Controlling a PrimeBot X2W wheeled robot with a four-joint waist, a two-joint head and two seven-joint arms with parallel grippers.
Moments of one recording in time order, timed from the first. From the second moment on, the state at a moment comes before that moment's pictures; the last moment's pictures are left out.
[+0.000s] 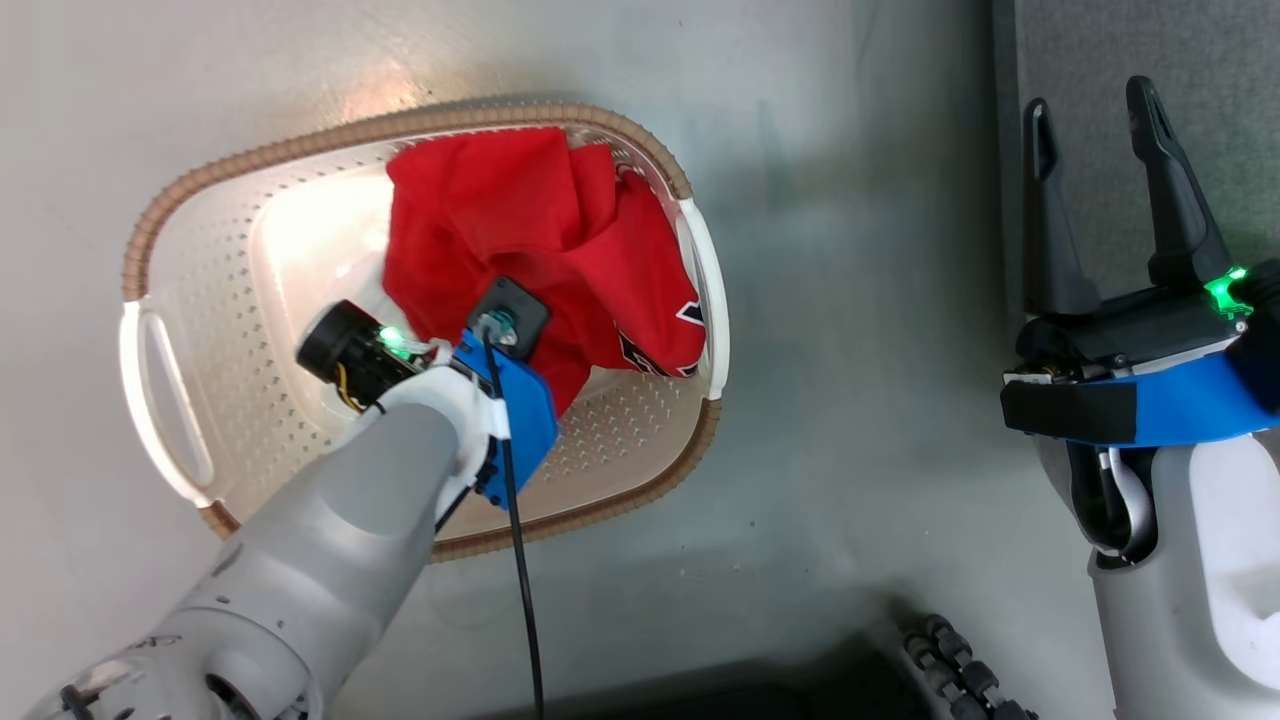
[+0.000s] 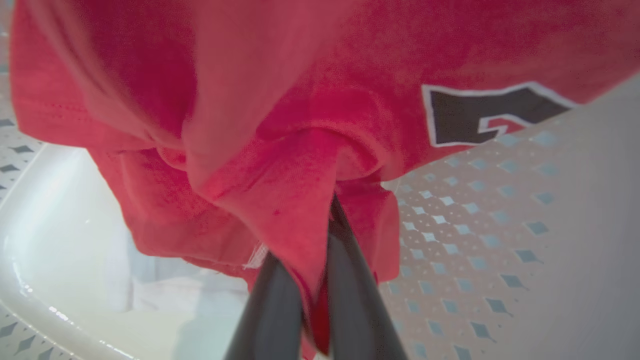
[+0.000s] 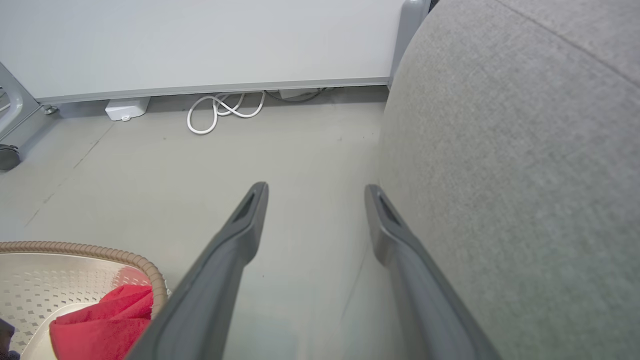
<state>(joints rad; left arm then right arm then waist) -0.99 0.13 -1.28 1.15 -0.76 -0.13 -0.03 -0.47 -0.09 0.01 0.04 0.14 0.13 -0.26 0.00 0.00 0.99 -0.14</state>
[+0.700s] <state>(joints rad) -0.86 0.08 -1.28 1.01 -0.69 -0.13 -0.15 -0.43 -0.13 0.00 0.09 0.14 0.13 -0.26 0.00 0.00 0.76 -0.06</state>
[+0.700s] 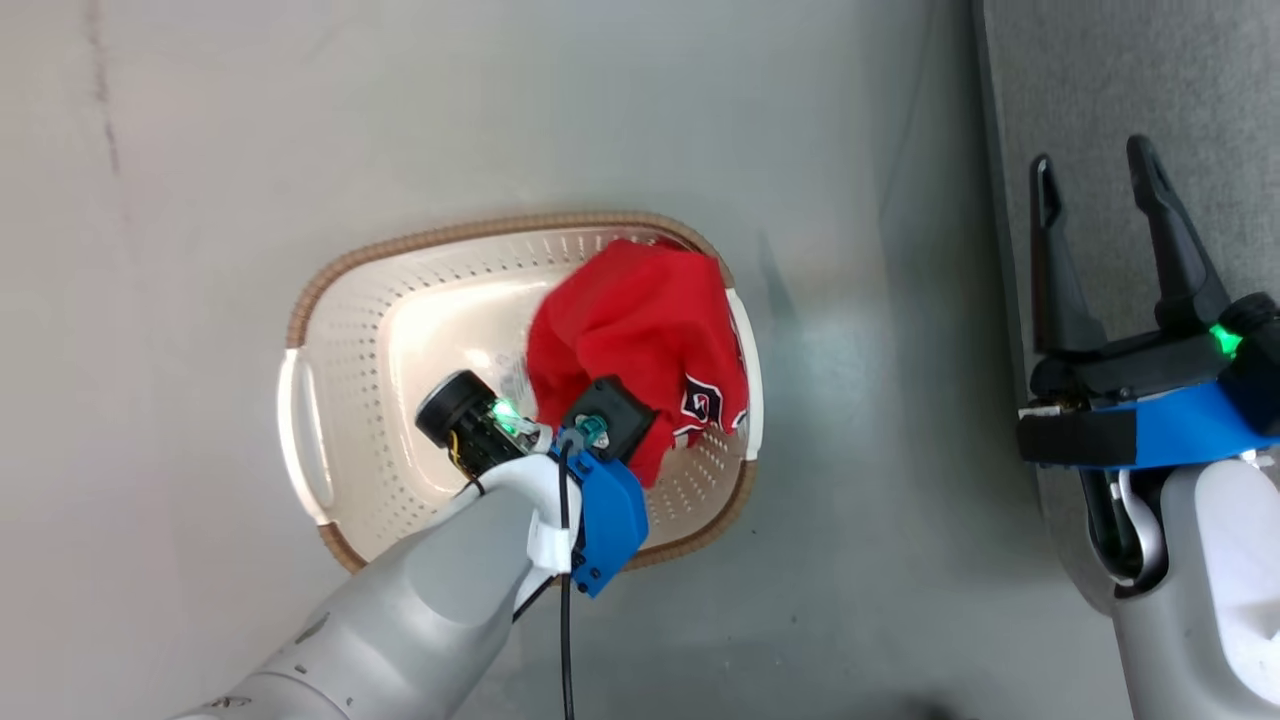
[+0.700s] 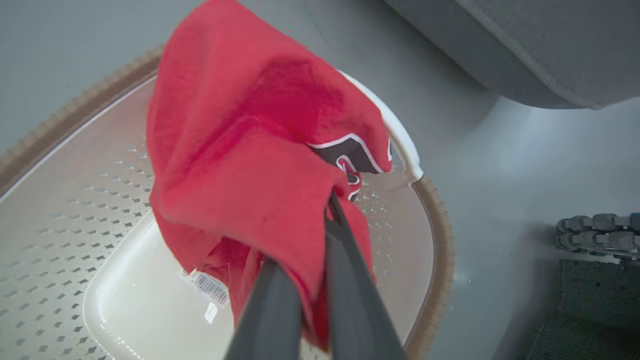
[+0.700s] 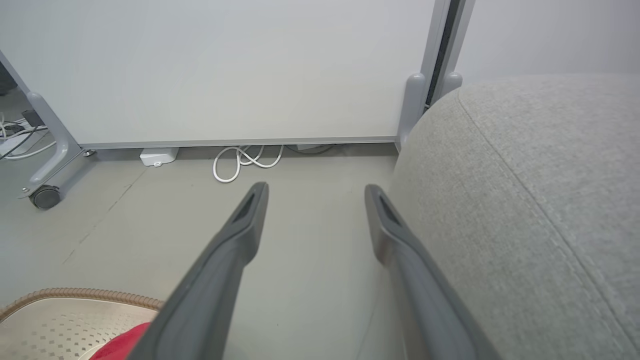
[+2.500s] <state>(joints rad) -0.74 0.12 -0.92 0.57 -0.47 -0.13 -0.26 -0.12 -0.11 -0.02 0.23 0.15 0.13 -0.26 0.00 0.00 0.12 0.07</state>
